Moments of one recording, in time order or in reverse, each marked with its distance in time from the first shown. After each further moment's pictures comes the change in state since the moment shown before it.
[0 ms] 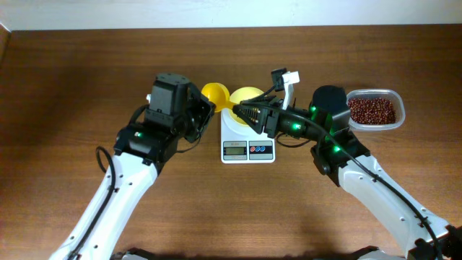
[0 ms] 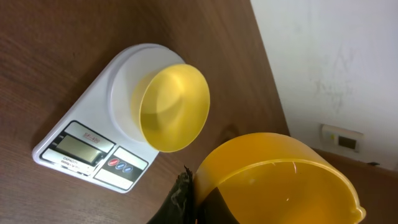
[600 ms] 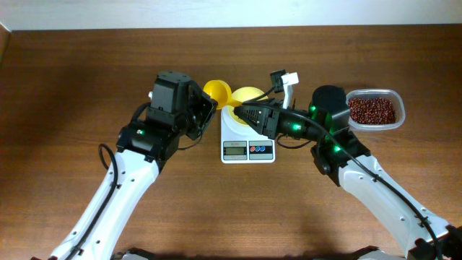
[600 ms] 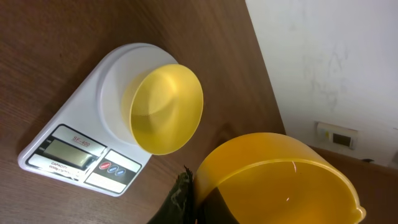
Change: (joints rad) left arm -0.001 0.019 0.000 0.040 0.016 0.000; right arm -0.002 0.000 0.000 -0.022 -0.022 0.000
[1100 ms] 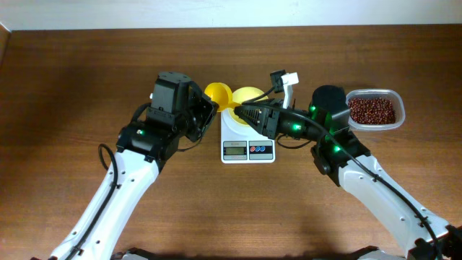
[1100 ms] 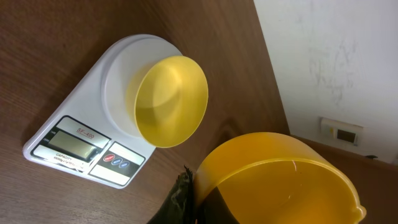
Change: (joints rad) left arm 0.000 0.000 0.000 -0.022 0.021 -0.001; right arm 0.000 0.000 0.000 -0.002 0.001 -0.001
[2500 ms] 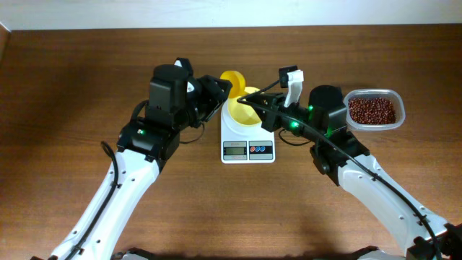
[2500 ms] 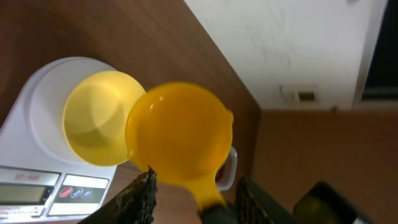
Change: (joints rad) left arm 0.000 0.002 0.000 0.200 0.090 0.186; right arm -0.001 0.007 0.000 -0.066 0.294 -0.135
